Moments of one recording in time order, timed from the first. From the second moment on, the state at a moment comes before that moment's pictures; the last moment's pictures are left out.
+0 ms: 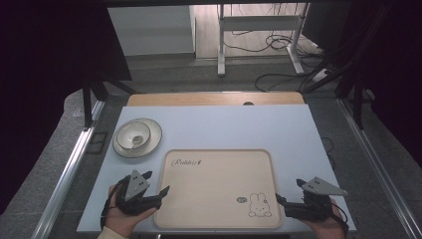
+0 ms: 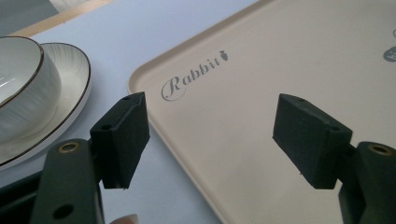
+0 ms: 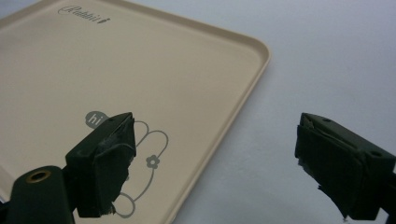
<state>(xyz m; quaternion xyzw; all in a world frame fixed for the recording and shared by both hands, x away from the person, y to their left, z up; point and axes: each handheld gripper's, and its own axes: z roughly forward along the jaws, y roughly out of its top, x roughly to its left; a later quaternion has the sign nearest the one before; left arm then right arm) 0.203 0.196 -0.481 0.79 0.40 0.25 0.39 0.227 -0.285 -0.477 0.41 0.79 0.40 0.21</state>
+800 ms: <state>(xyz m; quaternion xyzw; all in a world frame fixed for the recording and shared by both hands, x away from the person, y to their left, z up) 0.210 0.201 -0.459 0.76 0.40 0.29 0.42 0.229 -0.291 -0.476 0.42 0.78 0.41 0.23</state>
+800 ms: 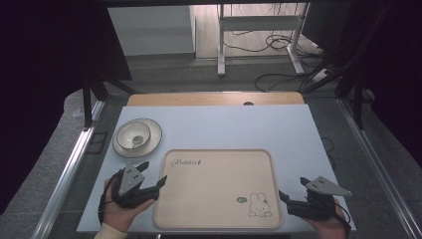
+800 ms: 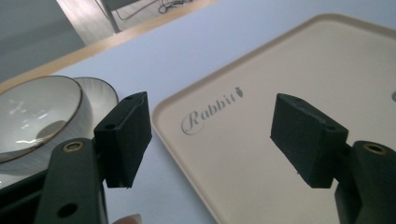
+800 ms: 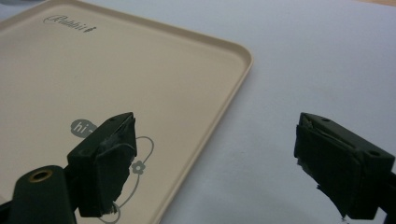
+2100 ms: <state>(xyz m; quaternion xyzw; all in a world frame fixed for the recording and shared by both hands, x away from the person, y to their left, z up) 0.244 0.241 -0.438 0.72 0.45 0.36 0.38 0.228 -0.289 -0.477 0.42 0.78 0.40 0.24</state>
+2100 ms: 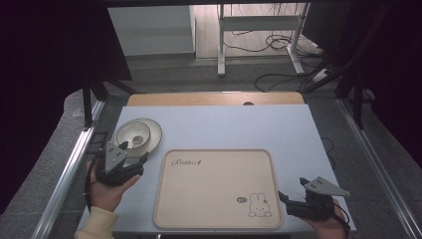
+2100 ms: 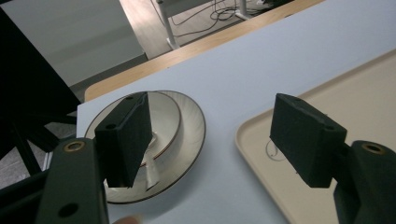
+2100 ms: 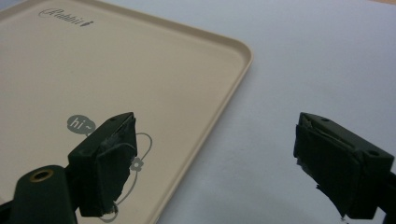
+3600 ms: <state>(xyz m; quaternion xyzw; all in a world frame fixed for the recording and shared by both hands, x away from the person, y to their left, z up) 0.262 0.275 -0.476 0.74 0.47 0.35 0.33 0.229 -0.288 -0.480 0.42 0.79 0.39 0.23</state>
